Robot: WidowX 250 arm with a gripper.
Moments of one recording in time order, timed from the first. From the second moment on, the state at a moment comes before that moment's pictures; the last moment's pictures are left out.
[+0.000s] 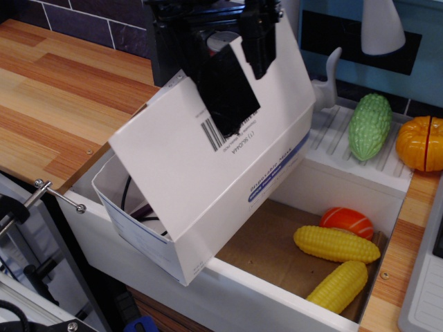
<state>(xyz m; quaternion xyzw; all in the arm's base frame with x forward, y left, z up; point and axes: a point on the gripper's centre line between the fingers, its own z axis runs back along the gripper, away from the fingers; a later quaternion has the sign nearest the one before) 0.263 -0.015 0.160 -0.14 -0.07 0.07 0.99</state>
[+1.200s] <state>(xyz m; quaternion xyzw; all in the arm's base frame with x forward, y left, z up) 0.267 -0.126 0.107 -0.20 -0.13 0.22 0.94</state>
